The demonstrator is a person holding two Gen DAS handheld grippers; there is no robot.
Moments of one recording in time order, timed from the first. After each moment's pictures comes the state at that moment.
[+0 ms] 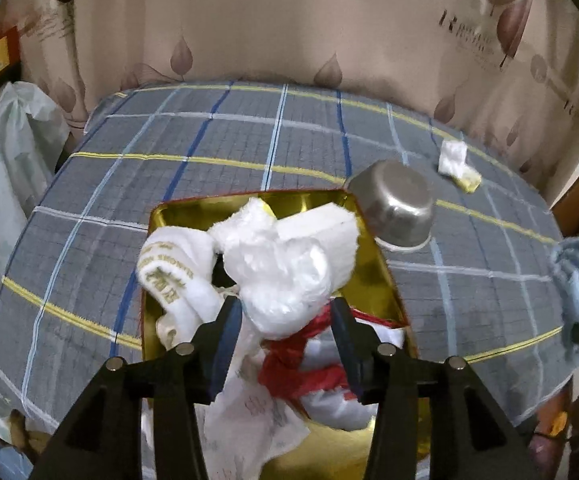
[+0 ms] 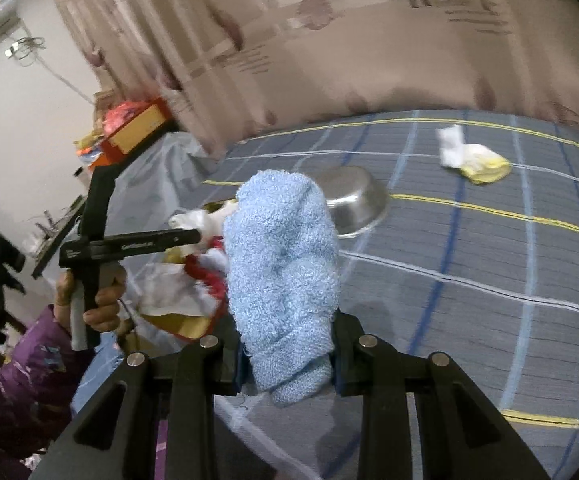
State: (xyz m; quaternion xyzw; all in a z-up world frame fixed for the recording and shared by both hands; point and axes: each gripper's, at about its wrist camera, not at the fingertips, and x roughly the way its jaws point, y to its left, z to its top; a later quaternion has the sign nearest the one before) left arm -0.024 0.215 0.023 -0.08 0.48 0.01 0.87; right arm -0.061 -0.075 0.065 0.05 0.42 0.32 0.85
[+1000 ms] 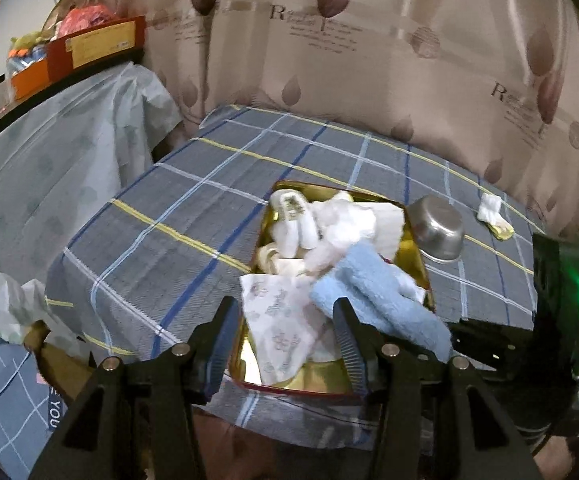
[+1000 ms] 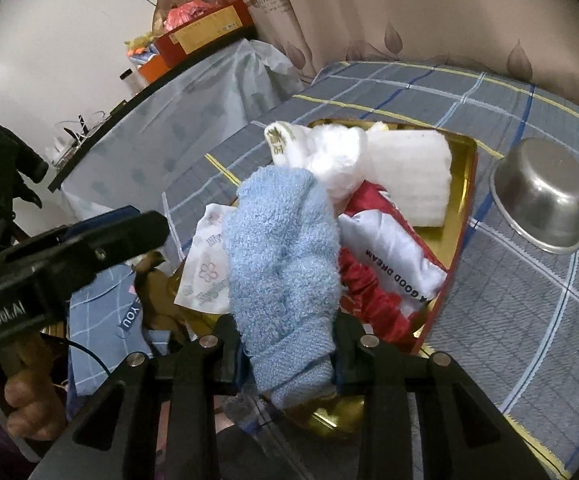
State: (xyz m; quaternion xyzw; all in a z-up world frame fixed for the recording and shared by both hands) left arm -0.152 0.211 0.058 -0.14 0.39 0.17 0.90; right arm -0.048 0.111 -0.015 -0.05 0.47 0.42 0.77
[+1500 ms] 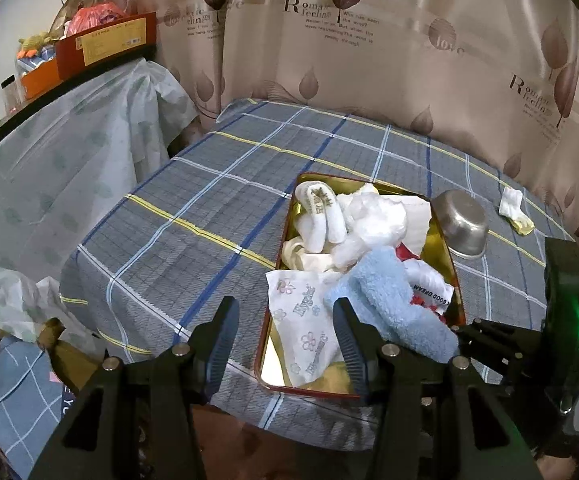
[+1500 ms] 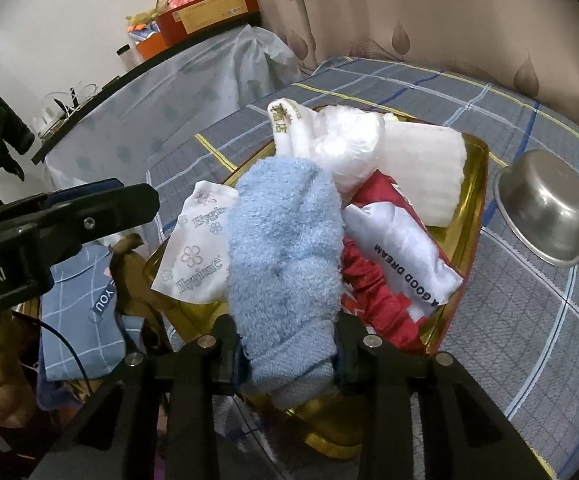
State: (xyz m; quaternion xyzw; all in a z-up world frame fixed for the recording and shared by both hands) left arm -0.151 0.224 0.048 -0.12 0.40 0.20 0.88; right arm -0.055 0.126 -0.026 -0.11 0.46 0.41 0.78
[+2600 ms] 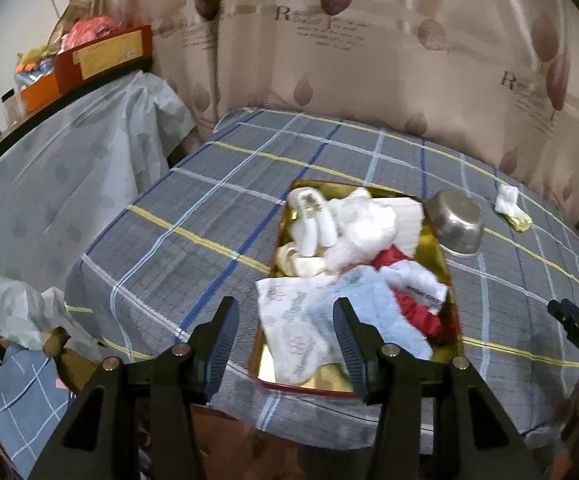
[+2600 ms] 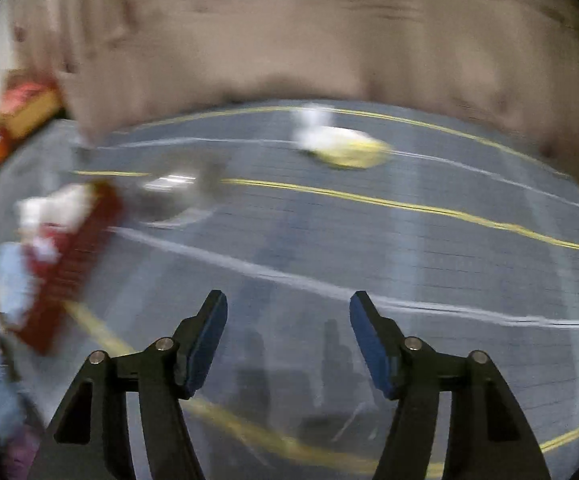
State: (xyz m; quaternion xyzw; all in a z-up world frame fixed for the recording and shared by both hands) left arm -0.154 0.217 0.054 -0.11 0.40 0.20 0.89; right arm -0.011 -0.157 -0.004 -0.06 0.41 0.09 0.91
